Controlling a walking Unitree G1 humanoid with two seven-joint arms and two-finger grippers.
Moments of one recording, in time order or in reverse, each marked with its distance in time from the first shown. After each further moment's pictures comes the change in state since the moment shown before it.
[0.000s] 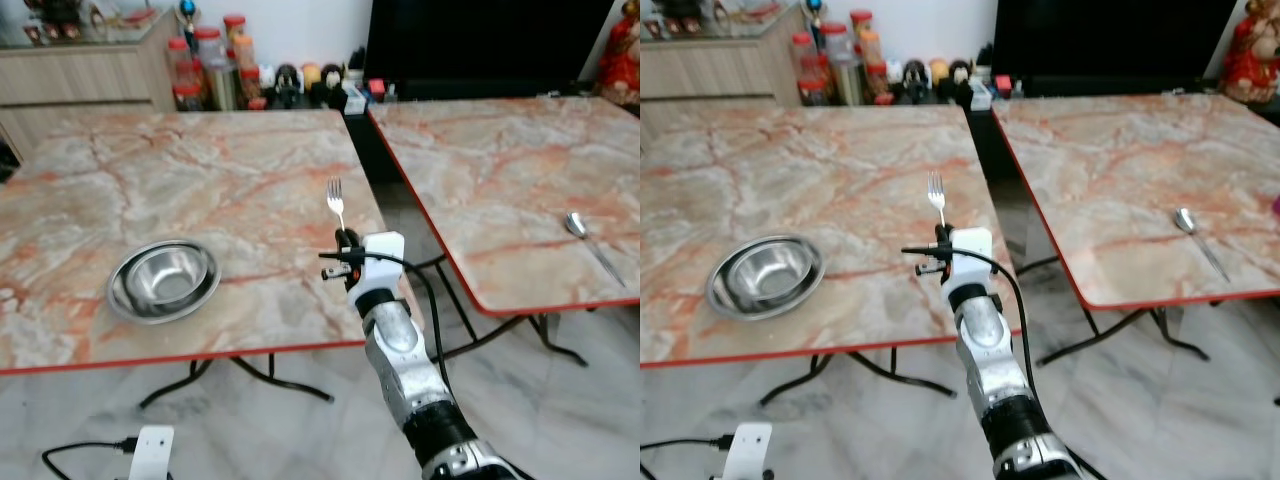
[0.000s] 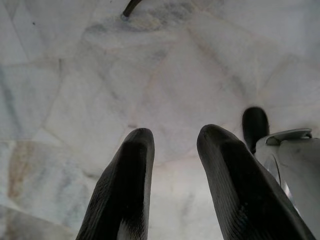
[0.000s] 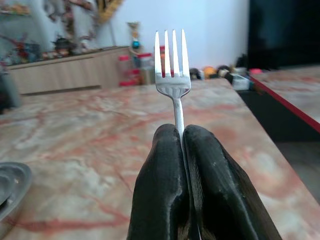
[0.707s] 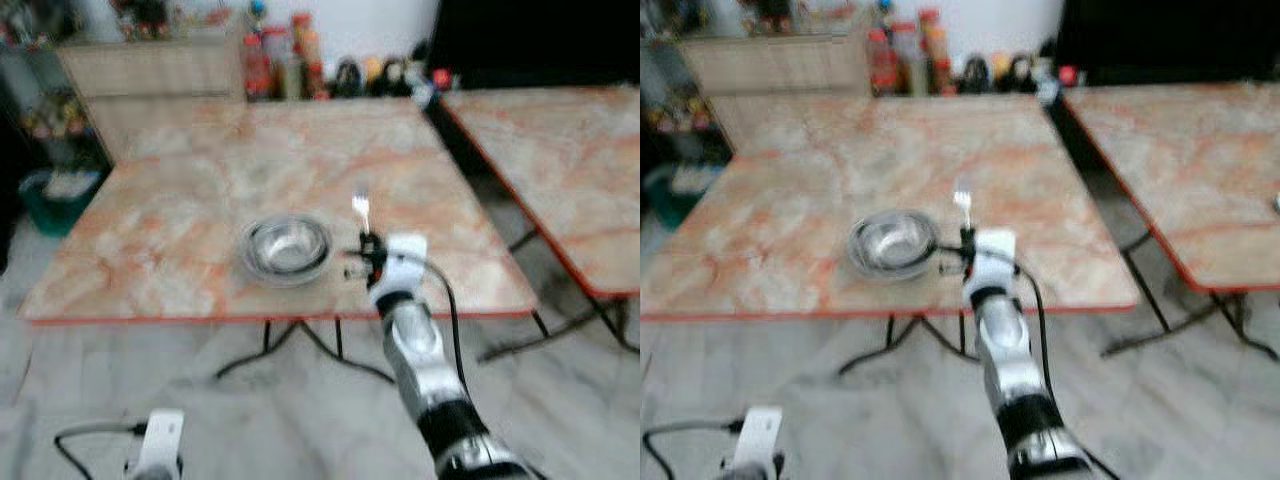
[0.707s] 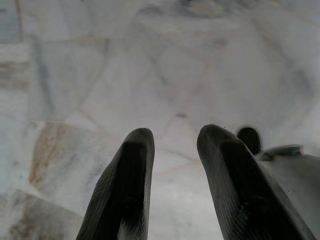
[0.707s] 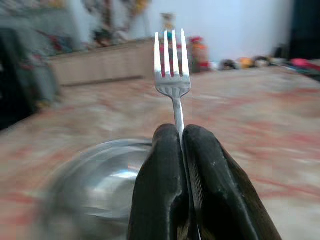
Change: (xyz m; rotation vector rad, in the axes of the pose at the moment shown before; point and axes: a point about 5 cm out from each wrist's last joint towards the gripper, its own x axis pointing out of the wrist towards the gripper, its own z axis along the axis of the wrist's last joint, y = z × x) left arm 0.002 0.006 0.013 0.004 -0.043 0.002; right arm 0.002 0.000 -0.002 0.030 0.003 -0.023
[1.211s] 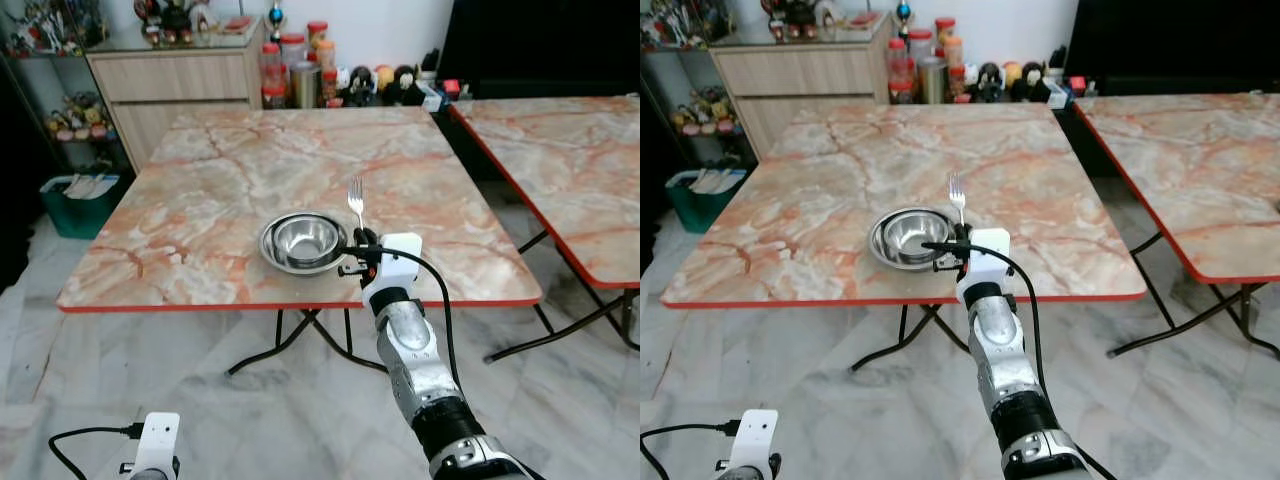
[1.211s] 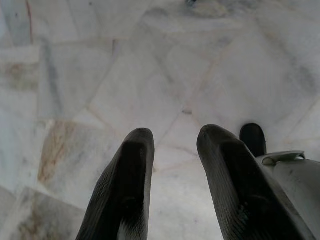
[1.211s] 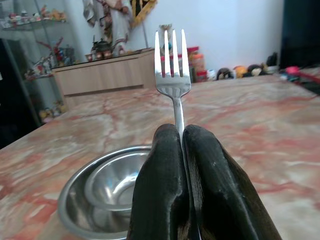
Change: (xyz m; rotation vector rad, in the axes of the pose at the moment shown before) left arm 0.000 -0.004 -0.001 -0.003 -0.002 -0.009; right arm -0.001 -0.008 0.000 -0.006 -0.002 -0.023
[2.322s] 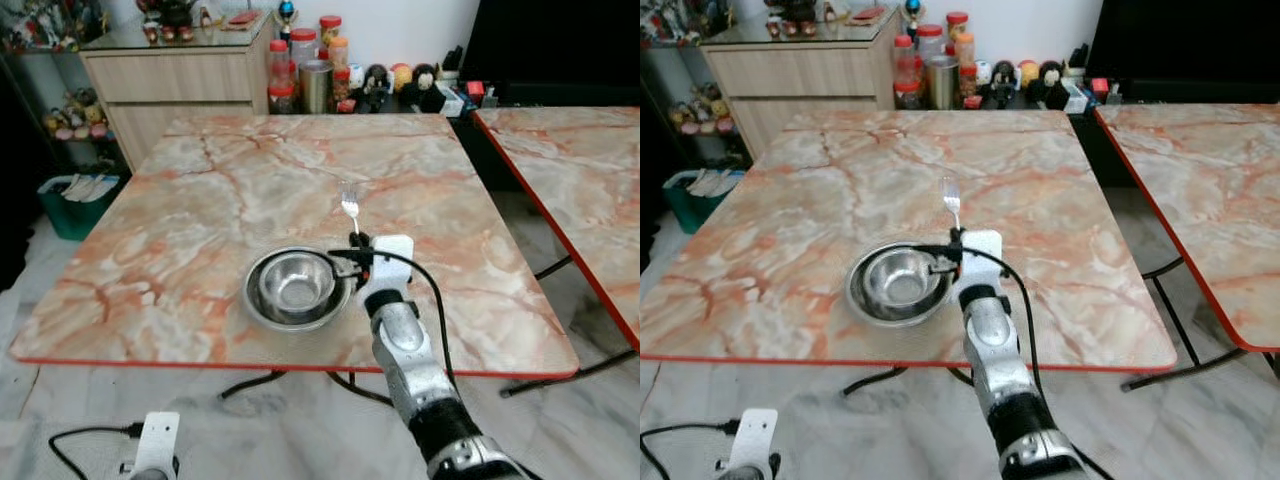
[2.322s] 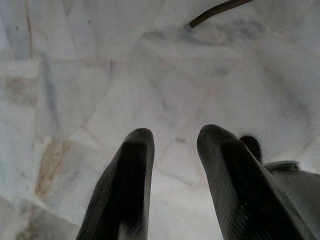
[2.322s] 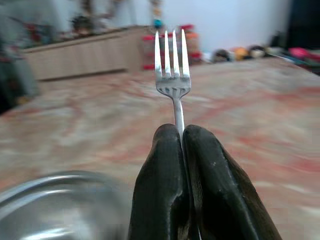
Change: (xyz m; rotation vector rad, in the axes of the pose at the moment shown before) left arm 0.000 -0.008 0.002 -0.001 -0.008 -0.009; right arm -0.003 -0.014 -0.008 -0.046 0.068 -0.087
